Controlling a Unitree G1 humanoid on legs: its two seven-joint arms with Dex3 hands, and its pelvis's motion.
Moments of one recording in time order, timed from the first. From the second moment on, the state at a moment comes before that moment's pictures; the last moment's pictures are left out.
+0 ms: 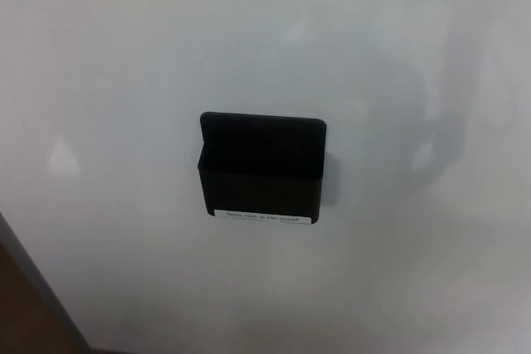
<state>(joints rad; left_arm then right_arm) 0.25 0.24 0.12 0.90 -0.05 -0.19 -0.27 0.21 -0.14 0.04 0.91 -0.21 -0.35 -0.03</state>
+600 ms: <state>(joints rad) 0.35 0.36 0.15 0.33 -0.13 -0.35 -0.43 0.18 -0.09 0.03 0.94 -0.20 -0.61 -0.05</state>
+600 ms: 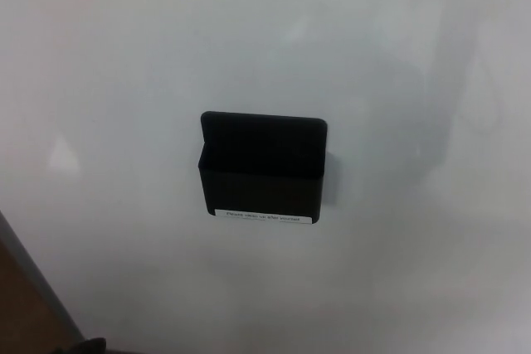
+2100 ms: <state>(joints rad) -0.37 0.82 -0.16 -0.35 0.02 0.03 -0.62 0.10 -0.09 0.02 1.06 -0.20 -0.85 -0.13</state>
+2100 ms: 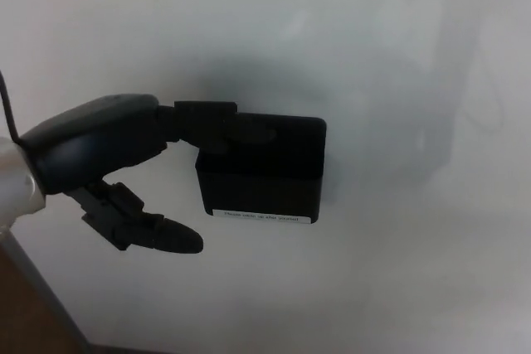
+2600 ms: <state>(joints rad) -0.50 0.76 -0.23 -0.21 0.11 0.05 -0.62 0.11 -0.10 0.03 1.07 -0.19 -0.87 -0.14</state>
